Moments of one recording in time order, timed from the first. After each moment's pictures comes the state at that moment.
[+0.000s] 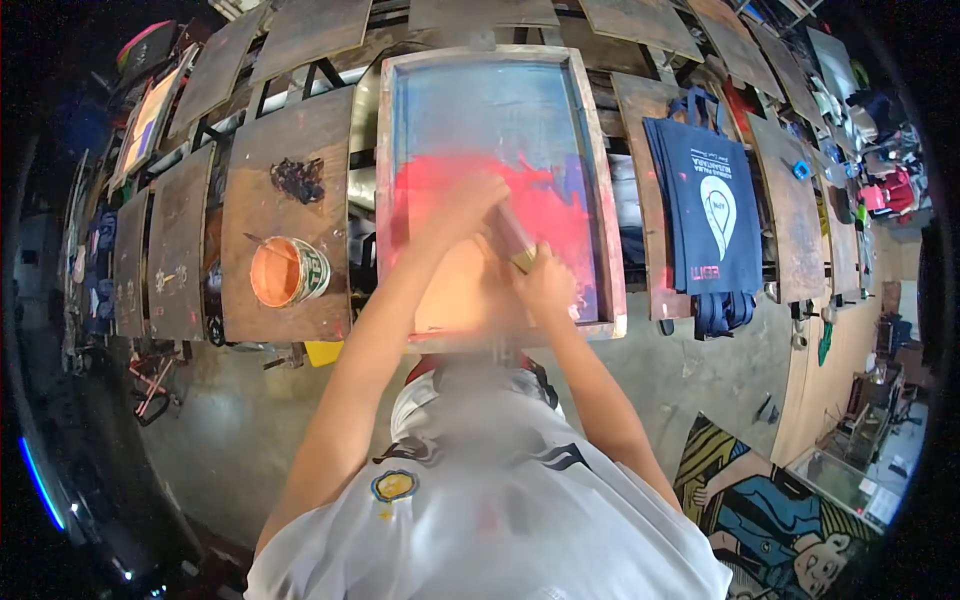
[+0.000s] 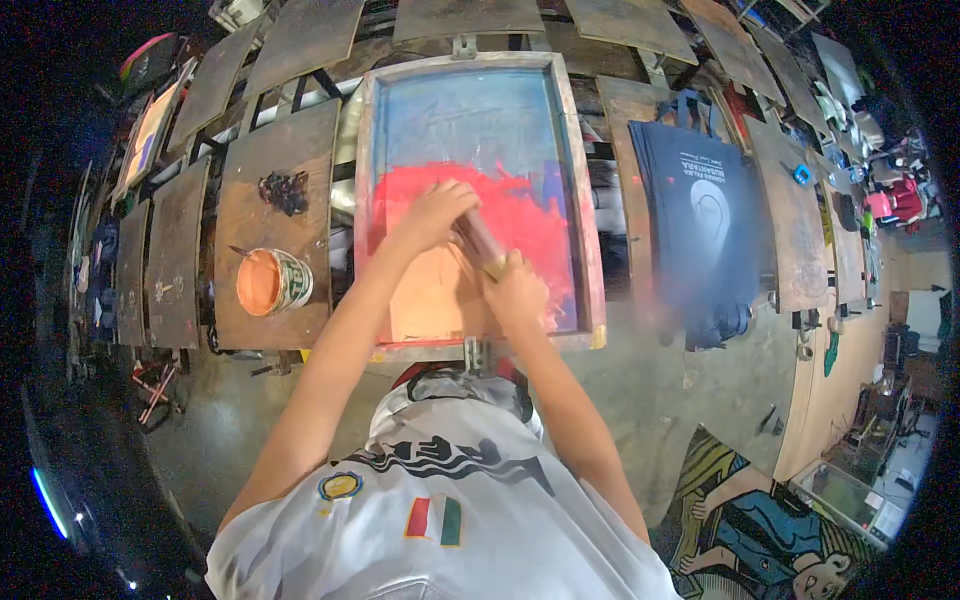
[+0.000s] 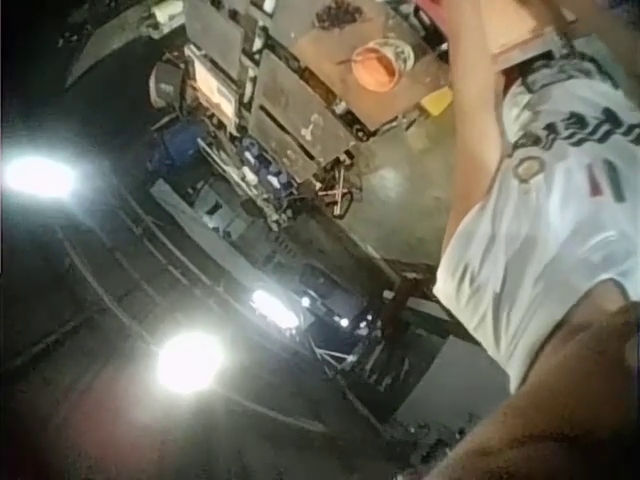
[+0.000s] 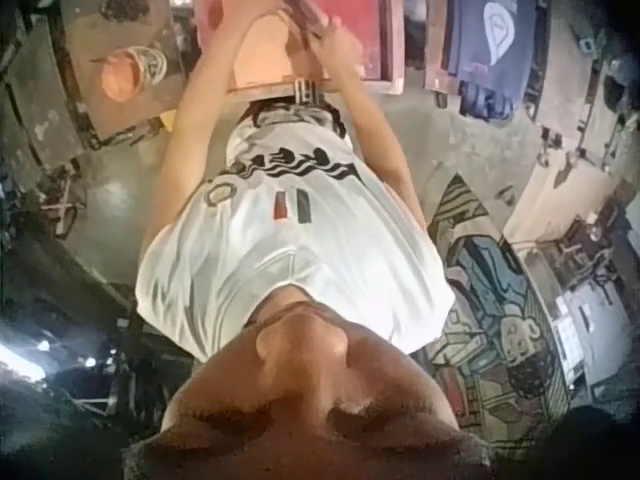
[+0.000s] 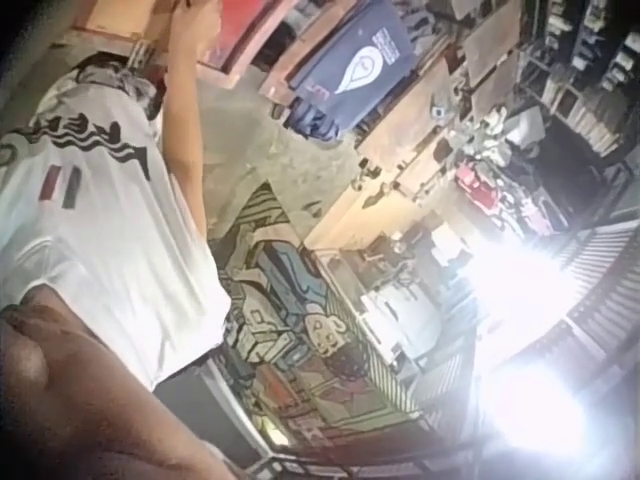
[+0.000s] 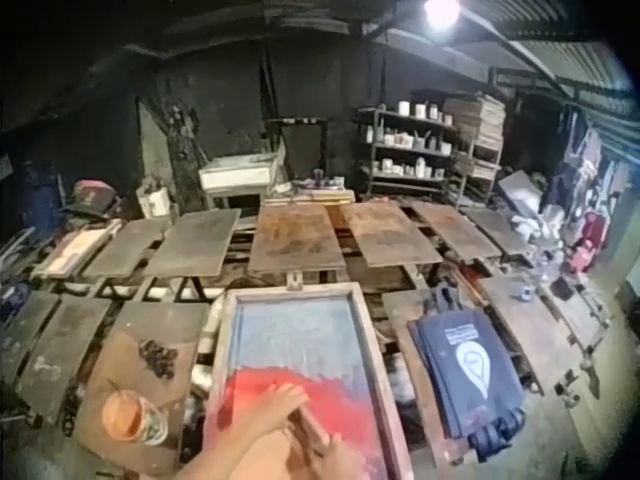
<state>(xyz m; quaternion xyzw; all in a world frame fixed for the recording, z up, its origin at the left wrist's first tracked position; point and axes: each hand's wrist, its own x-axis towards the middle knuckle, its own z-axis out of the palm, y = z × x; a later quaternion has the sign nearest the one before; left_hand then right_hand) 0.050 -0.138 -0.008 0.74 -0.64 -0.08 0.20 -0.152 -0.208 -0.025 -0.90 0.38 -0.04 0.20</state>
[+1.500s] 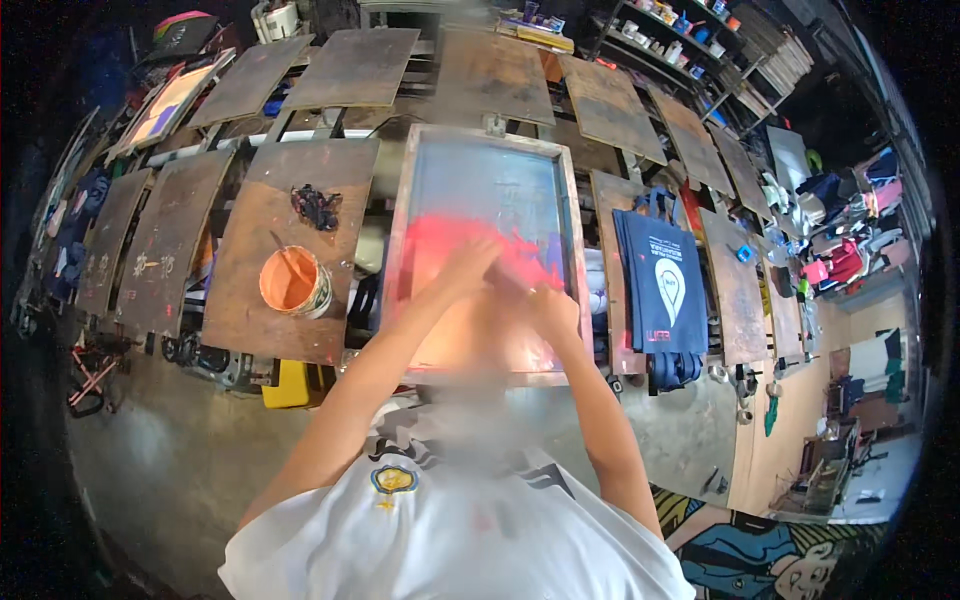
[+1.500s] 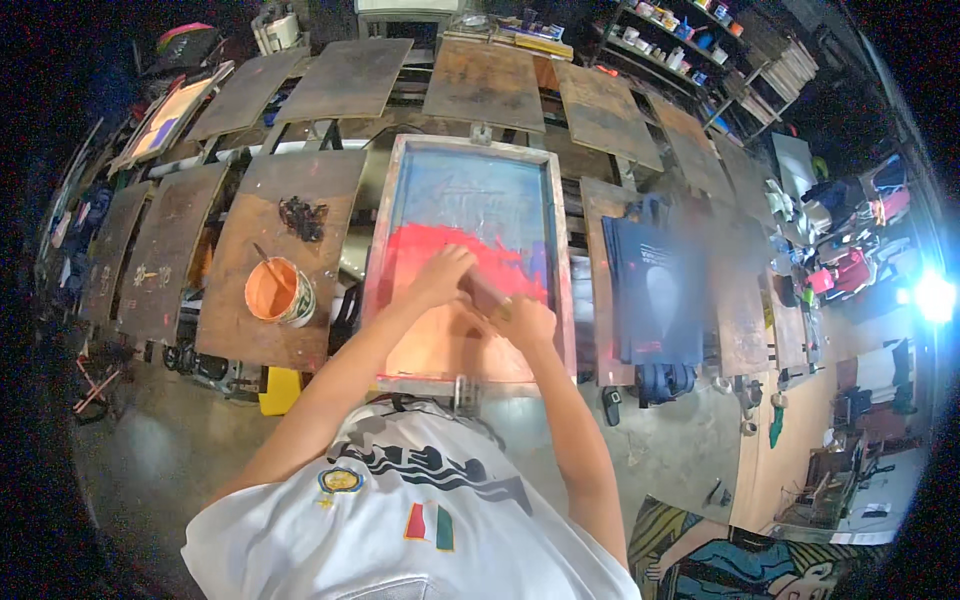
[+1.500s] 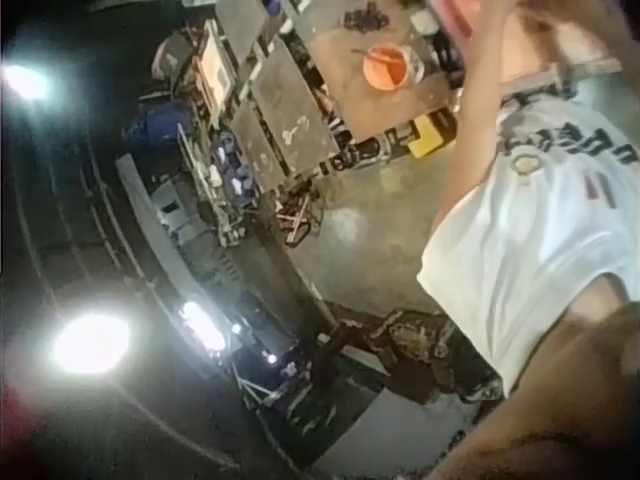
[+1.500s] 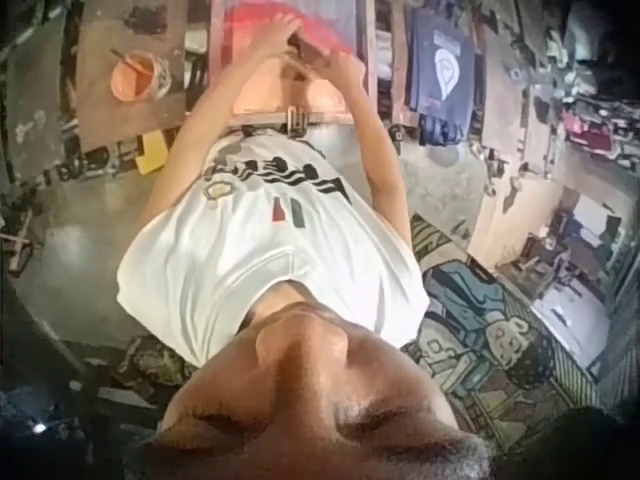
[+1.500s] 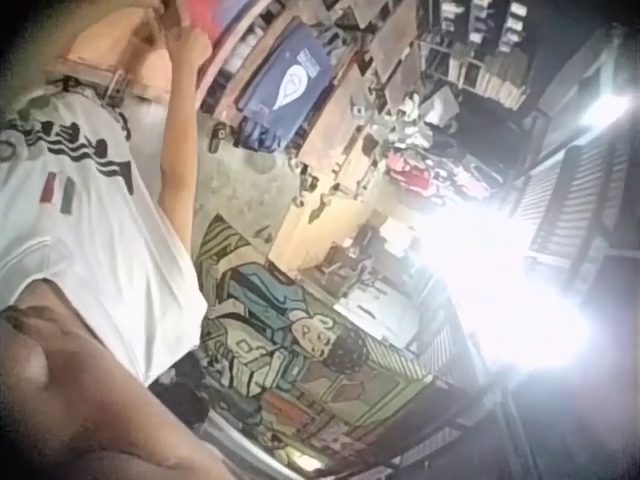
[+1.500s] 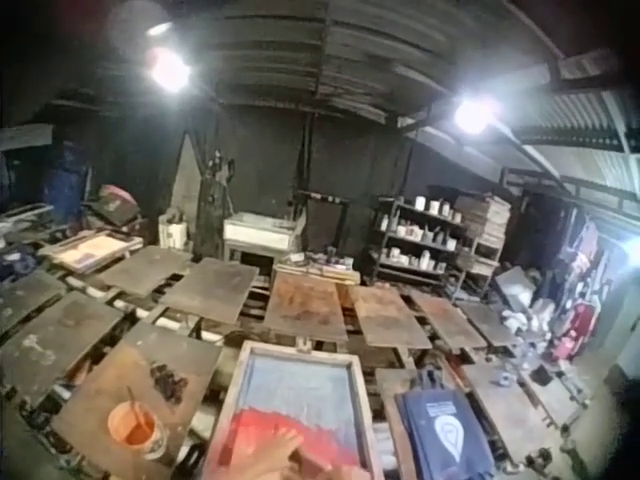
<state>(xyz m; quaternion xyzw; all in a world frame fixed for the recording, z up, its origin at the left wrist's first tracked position) 0.030 -0.105 -0.029 0.76 -0.57 0.02 0.31 -0.148 -0.236 0.029 -0.96 0.26 0.04 0.10</state>
